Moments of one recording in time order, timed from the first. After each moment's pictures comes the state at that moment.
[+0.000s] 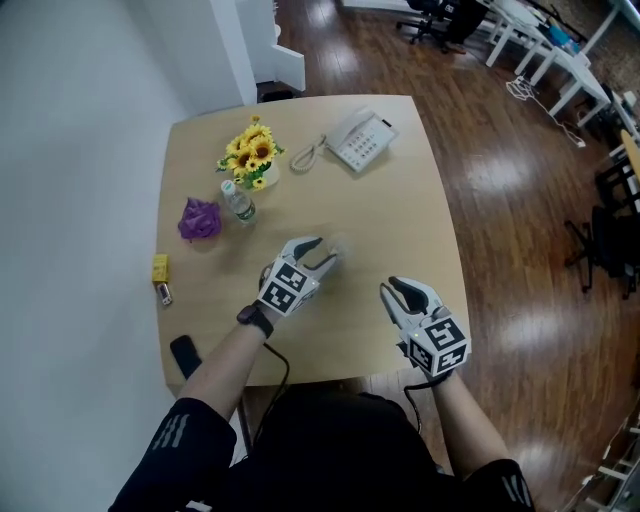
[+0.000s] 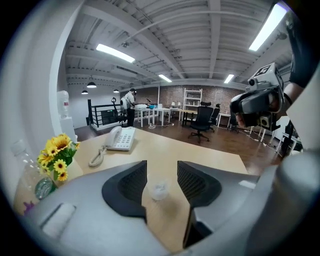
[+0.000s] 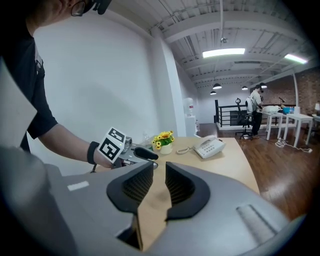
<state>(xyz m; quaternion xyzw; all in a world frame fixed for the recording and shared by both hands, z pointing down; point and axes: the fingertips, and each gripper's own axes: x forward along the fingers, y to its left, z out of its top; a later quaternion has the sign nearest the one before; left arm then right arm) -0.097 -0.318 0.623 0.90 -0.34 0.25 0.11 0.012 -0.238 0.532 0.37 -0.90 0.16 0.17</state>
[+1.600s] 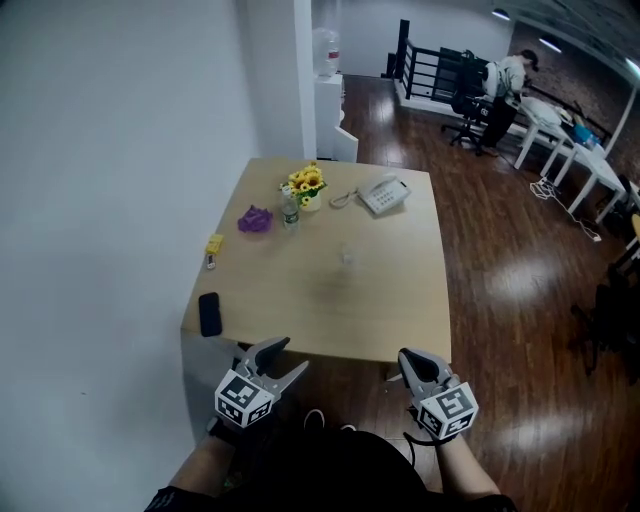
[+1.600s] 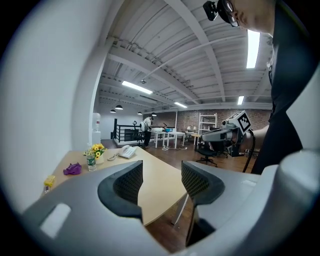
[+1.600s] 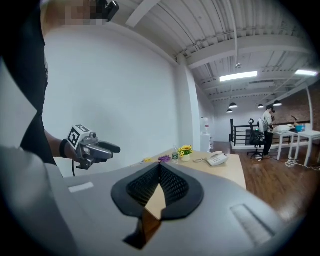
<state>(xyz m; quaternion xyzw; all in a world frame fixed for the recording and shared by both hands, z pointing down) -0.081 0.095 0.456 0.87 -0.48 0.10 0.09 0.118 0.042 0.432 0.30 -0.94 0.07 0.11</state>
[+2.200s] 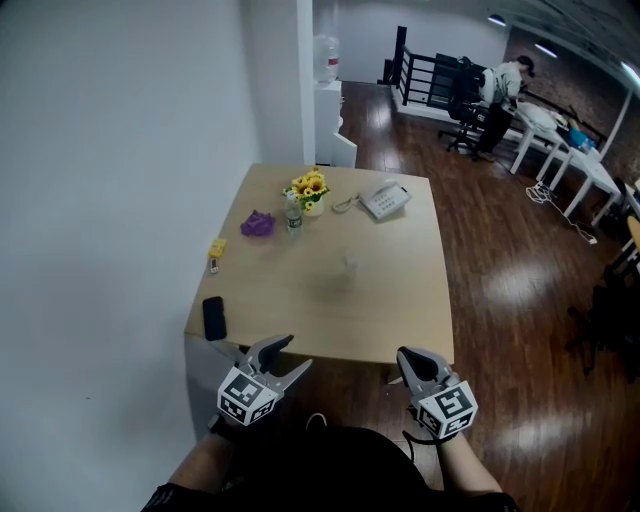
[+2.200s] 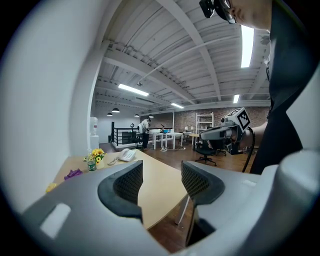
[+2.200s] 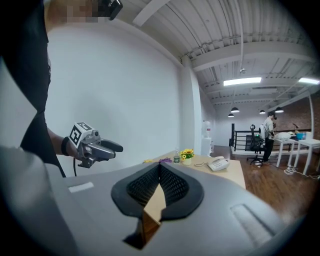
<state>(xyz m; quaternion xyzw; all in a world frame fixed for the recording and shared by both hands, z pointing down) -0.096 0.097 0.443 0.88 -0.47 0.10 0.07 0.094 0.052 0.417 0.31 -0.94 0.05 0.12</state>
